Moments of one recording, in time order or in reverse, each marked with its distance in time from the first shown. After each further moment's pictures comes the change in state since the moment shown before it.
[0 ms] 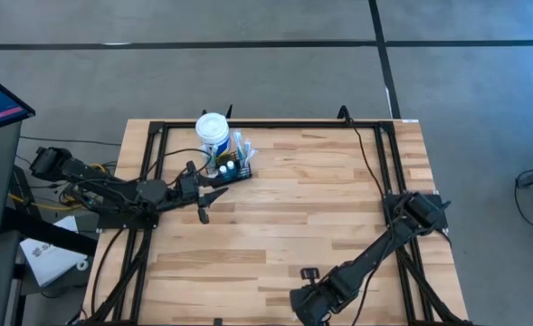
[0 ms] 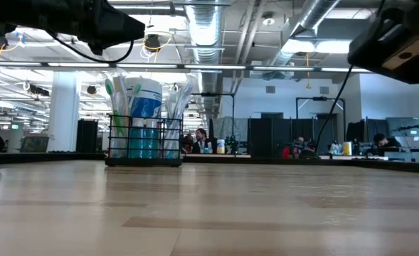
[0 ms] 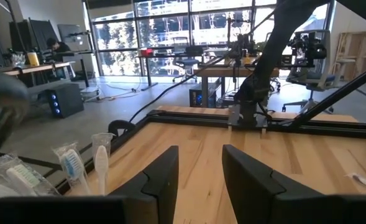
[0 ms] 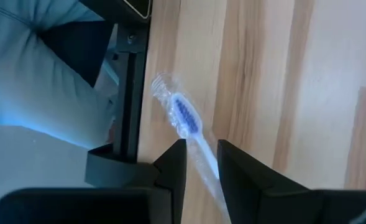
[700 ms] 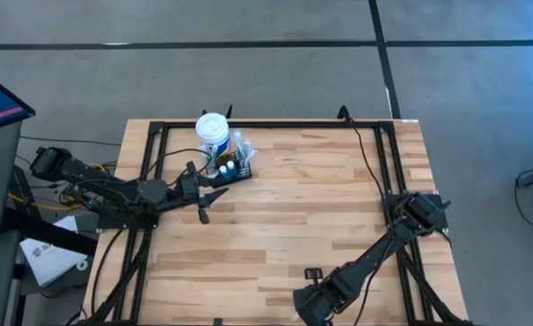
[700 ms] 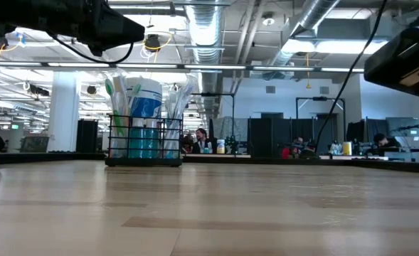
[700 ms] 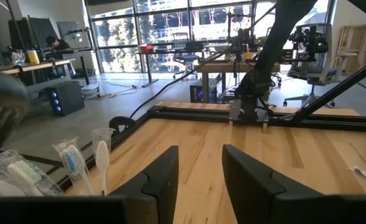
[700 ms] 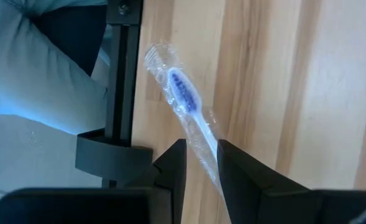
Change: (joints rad) left arm 0.000 0.000 -0.002 -0.019 0.000 0.002; right arm 0.012 -0.001 -0.043 0.011 -0.018 0.018
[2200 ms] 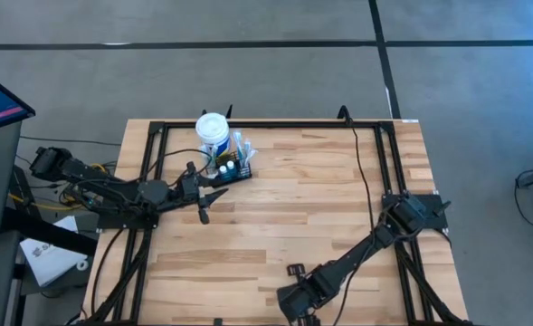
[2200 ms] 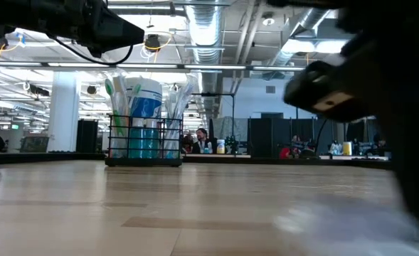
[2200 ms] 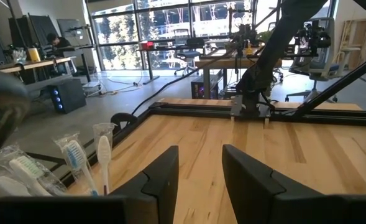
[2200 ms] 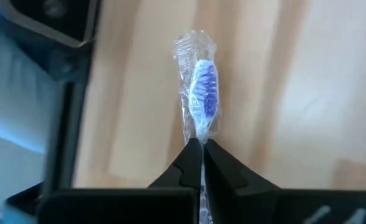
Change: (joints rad) left arm 0.000 0.000 -0.003 -0.016 -0.005 0.000; right arm -0.085 0.132 0.119 0.001 0.019 -0.181
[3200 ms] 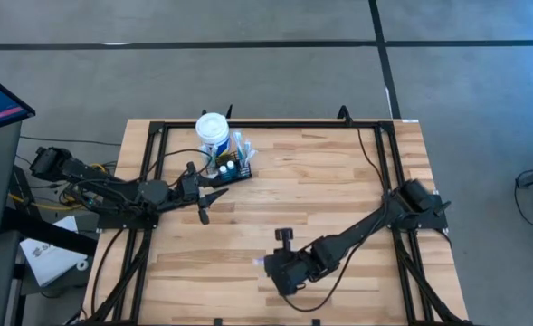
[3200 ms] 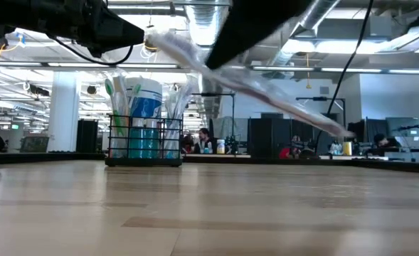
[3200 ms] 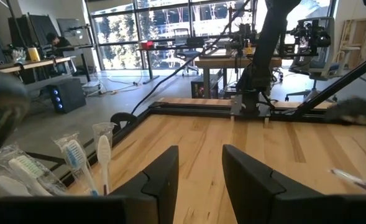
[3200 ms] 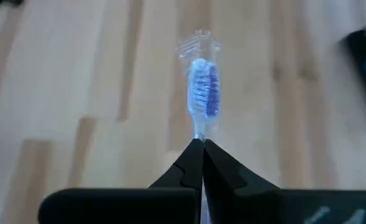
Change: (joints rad) left arm 0.000 0.000 0.000 -0.002 0.001 0.000; right arm -0.118 -0.178 0.005 -0.005 0.425 -0.209
